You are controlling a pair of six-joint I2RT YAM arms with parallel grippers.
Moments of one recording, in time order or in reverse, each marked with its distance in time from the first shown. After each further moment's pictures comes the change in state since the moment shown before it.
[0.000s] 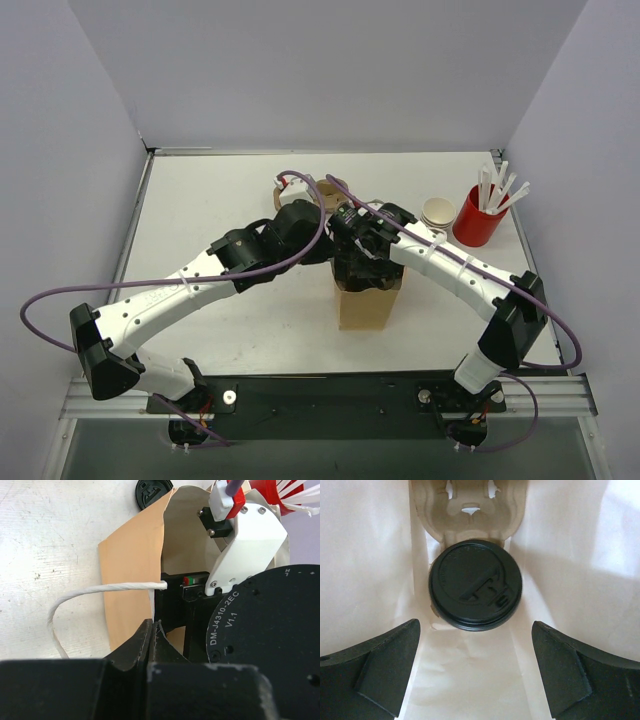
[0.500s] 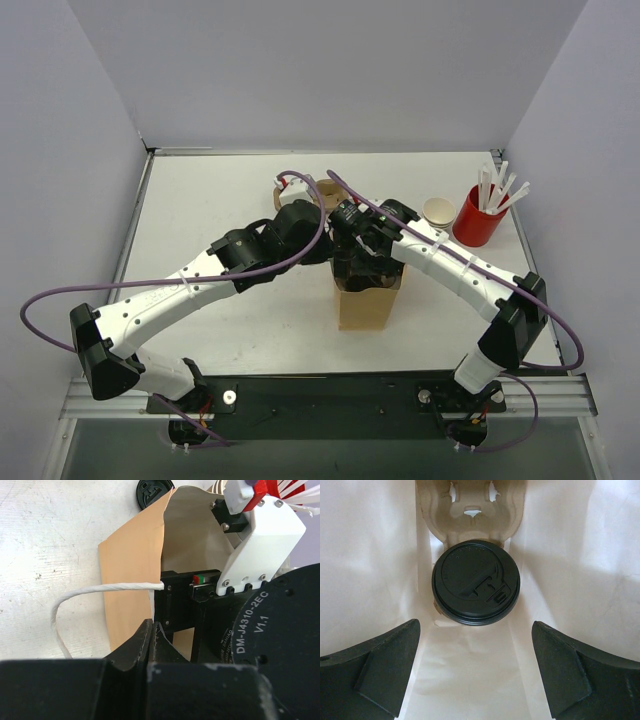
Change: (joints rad) left arm 0.000 0.000 -0.002 -0.001 -0.002 0.001; right arm 0.001 0.000 0.040 -0.027 0.001 -0.008
